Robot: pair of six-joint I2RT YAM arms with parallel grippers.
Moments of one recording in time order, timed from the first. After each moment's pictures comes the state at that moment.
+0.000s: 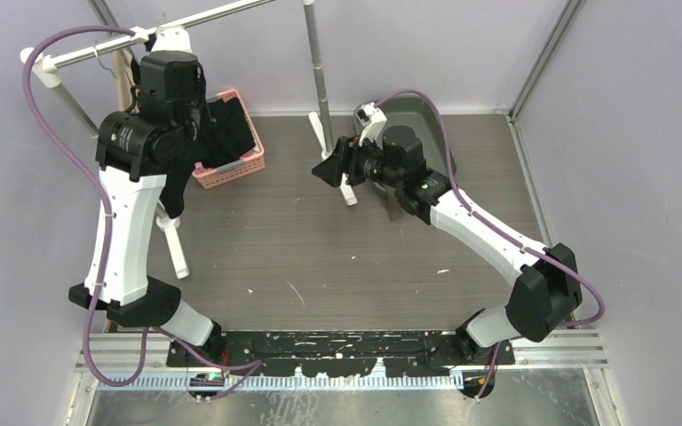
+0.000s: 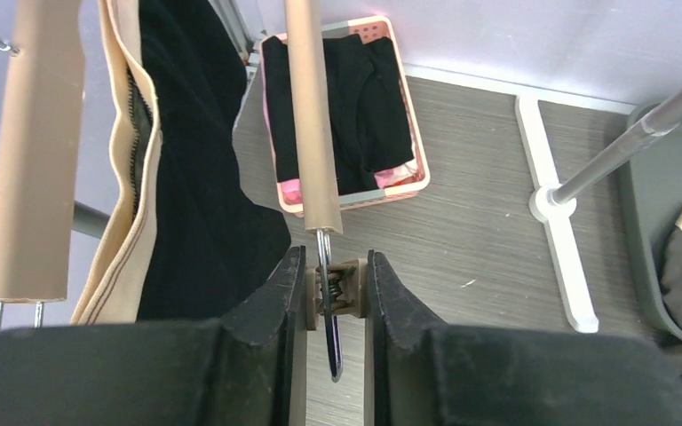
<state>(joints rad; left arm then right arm) -0.40 1.54 2.29 -1.22 -0.60 -0.24 0.63 1.45 1.22 0.02 -0.33 0.48</state>
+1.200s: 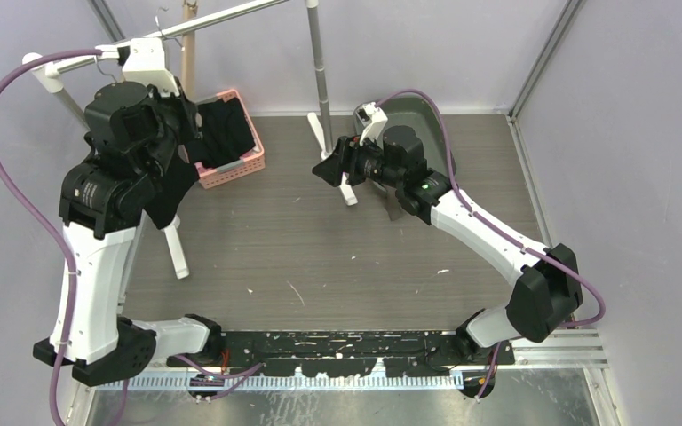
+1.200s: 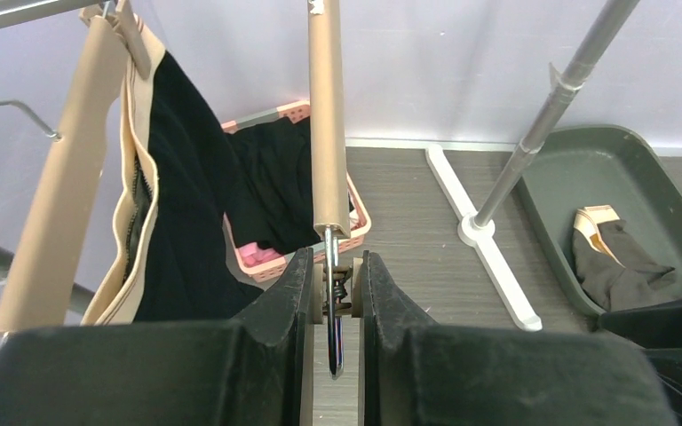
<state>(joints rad) -0.40 1.24 1.99 -0.91 -0.42 -0.08 0.63 1.44 1.22 0.02 -0.32 0.48</state>
